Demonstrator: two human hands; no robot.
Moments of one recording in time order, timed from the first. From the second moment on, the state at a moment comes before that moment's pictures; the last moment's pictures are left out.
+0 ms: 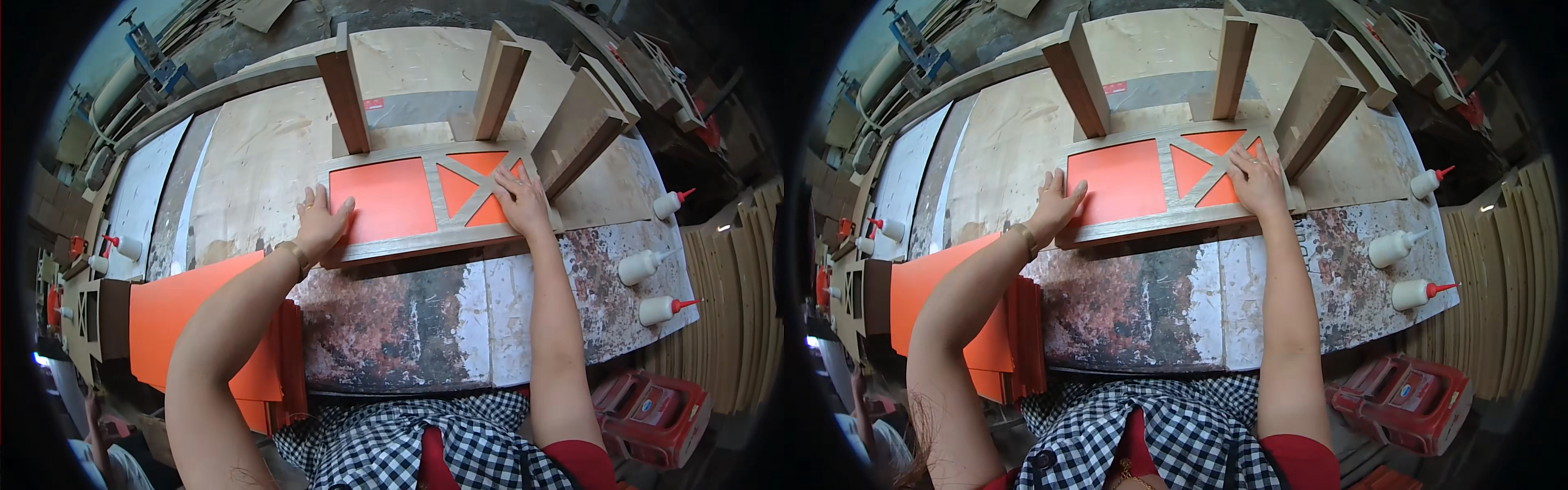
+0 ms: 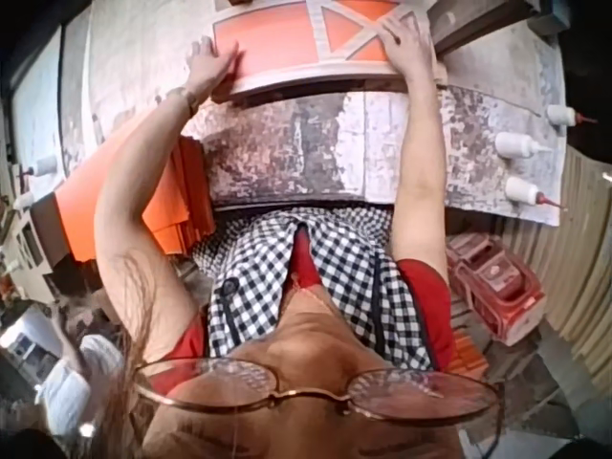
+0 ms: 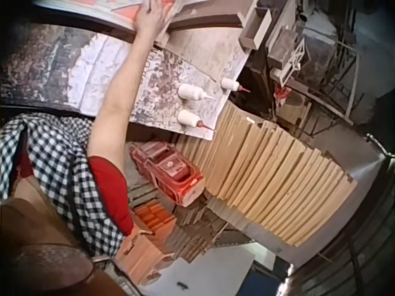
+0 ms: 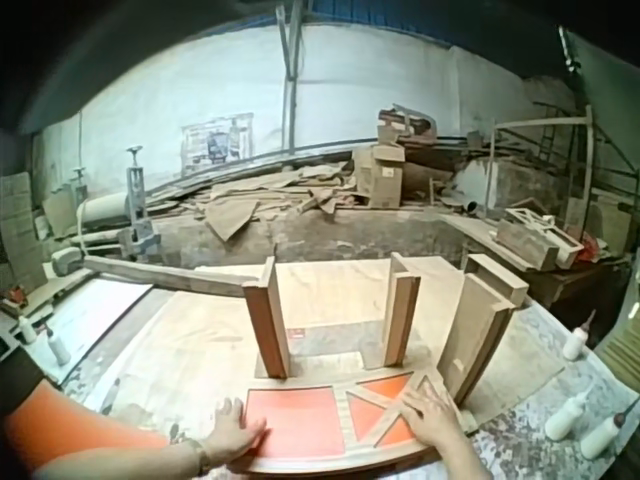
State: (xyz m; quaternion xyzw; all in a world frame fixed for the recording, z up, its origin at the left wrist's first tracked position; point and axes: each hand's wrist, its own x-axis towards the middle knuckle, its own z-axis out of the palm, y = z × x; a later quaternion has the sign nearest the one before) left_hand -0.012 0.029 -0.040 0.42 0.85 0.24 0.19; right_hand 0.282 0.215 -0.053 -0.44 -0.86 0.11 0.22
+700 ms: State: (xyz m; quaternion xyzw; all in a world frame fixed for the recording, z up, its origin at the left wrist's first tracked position) left_hand -0.034 -0.018 0.022 0.40 0.73 0.33 0.44; right_hand 0.269 0.169 -0.041 -0.40 -0.82 0.12 0.39
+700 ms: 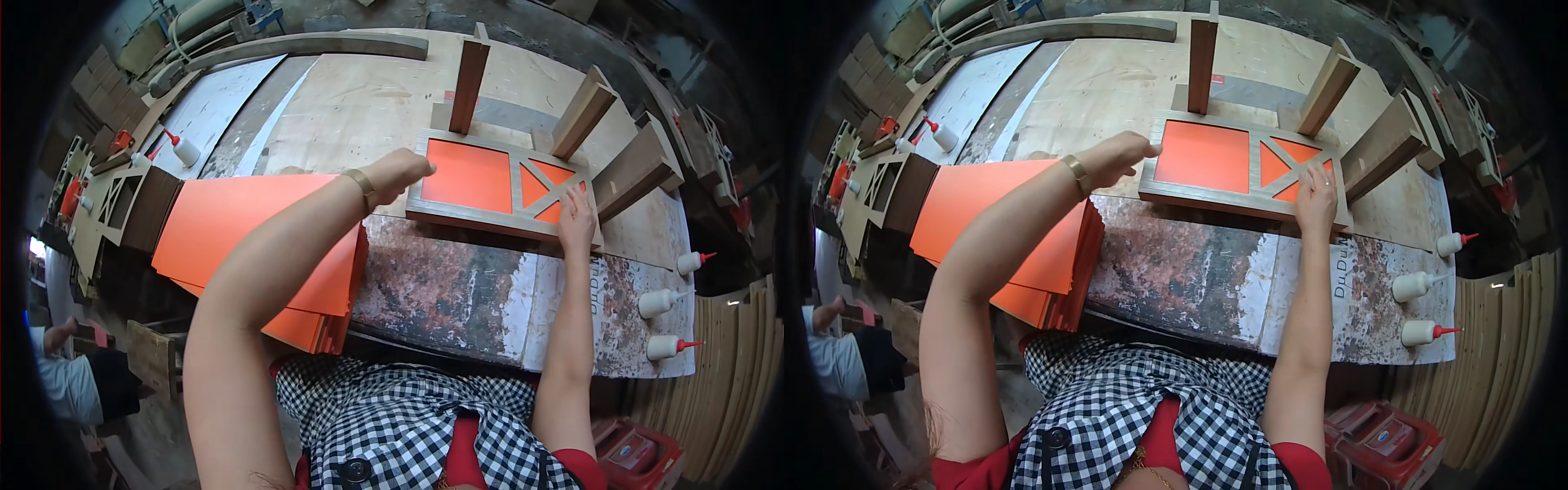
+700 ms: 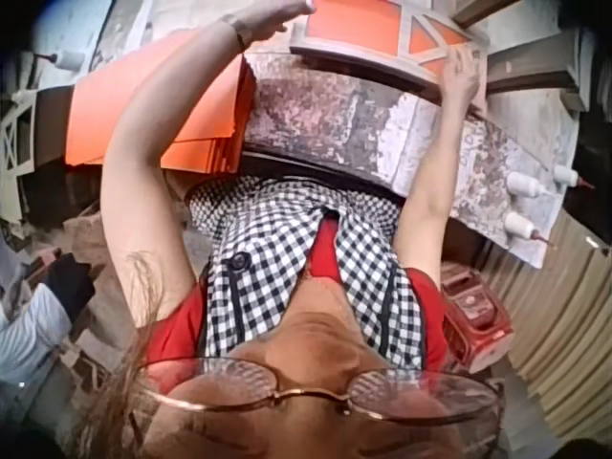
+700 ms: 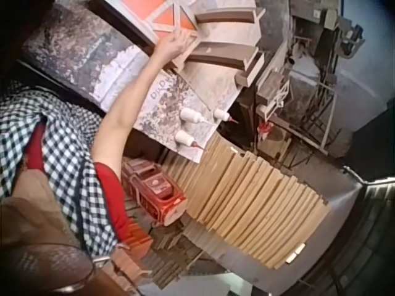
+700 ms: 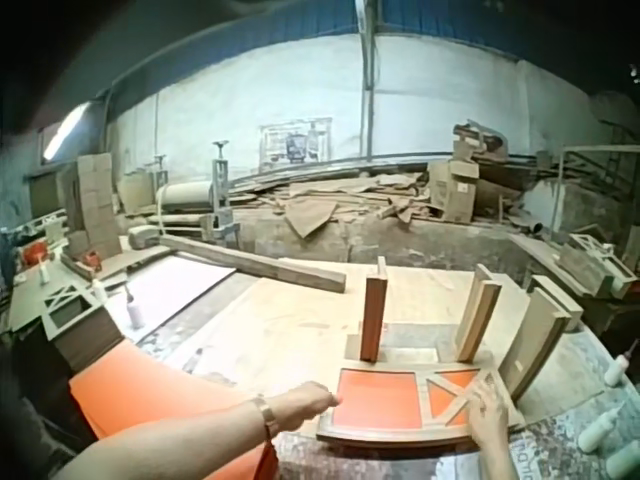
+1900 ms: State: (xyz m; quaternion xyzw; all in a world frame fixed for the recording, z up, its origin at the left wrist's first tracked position) left_hand -0.243 -0.370 0.059 0.17 0.96 0.18 -0.12; right_hand 0.255 -0.054 -0.023 -0.30 -0.80 0.42 0.32
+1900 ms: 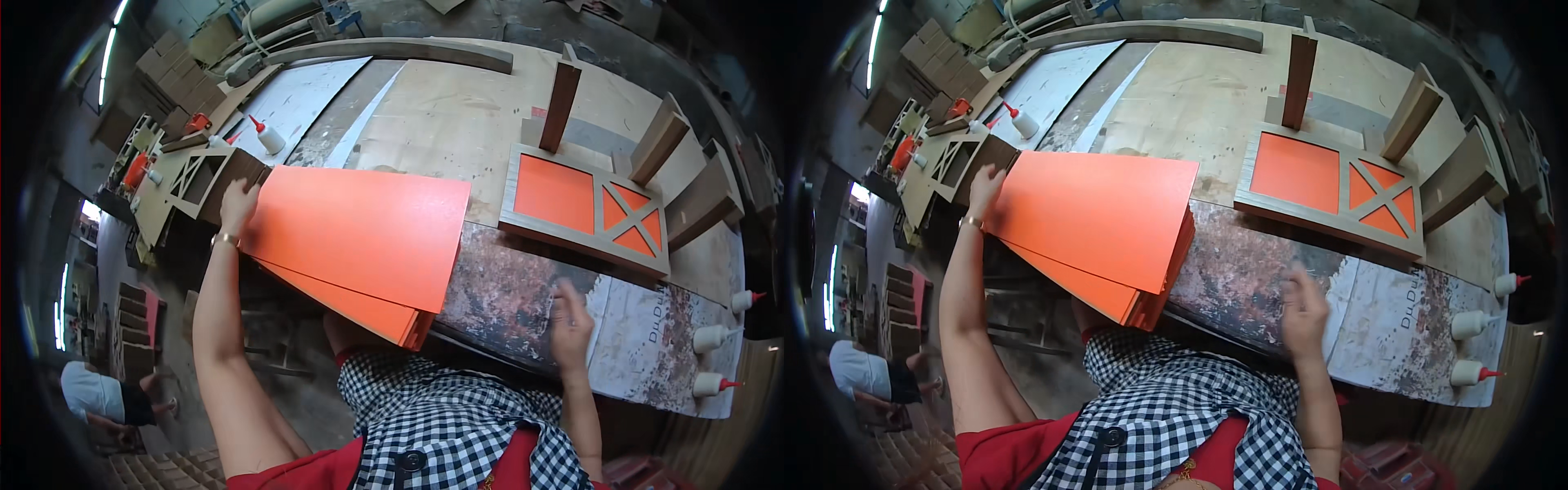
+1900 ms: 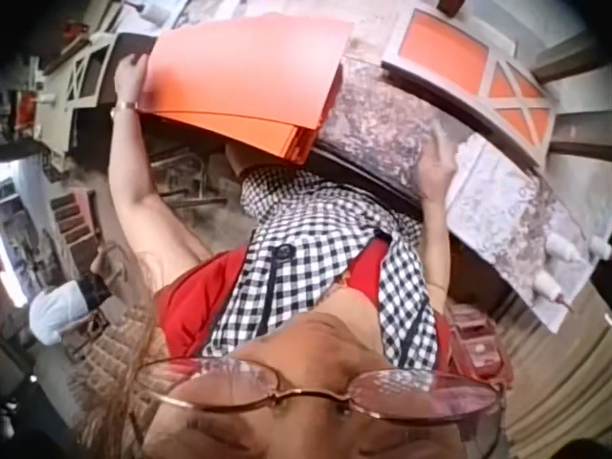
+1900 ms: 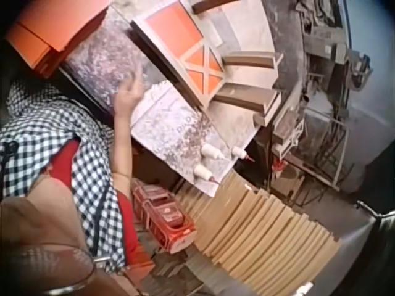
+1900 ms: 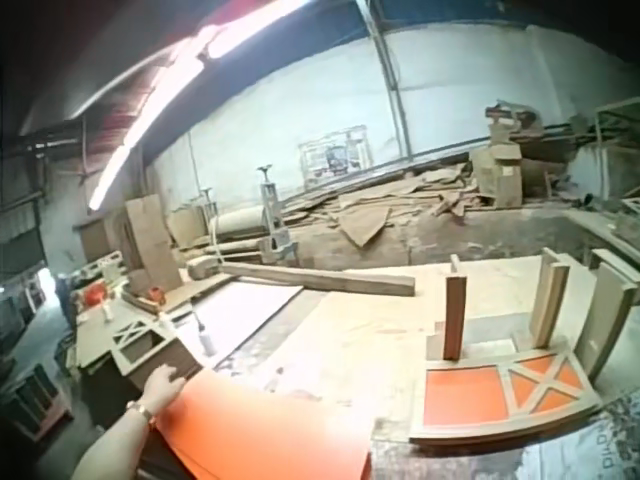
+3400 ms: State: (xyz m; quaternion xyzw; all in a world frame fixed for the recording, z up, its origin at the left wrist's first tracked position) left_hand -0.054 -0.025 0.016 0.22 0.70 0.58 0.37; right_hand 0.324 0.140 -0.023 -0.60 -0.45 0.46 0.48
